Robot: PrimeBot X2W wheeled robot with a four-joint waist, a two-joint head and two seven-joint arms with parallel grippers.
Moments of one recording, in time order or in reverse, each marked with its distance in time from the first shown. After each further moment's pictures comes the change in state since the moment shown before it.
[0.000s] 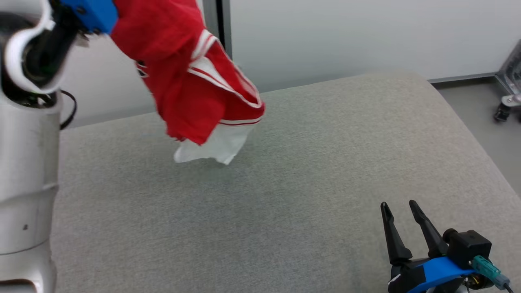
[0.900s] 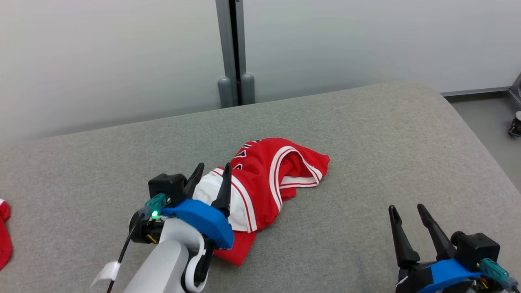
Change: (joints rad) left arm 0.651 -0.247 -0.225 0.316 0.090 0.058 -0.662; right arm 0.019 0.000 -0.037 -0.018 -0.003 0.000 0.025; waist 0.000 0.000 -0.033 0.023
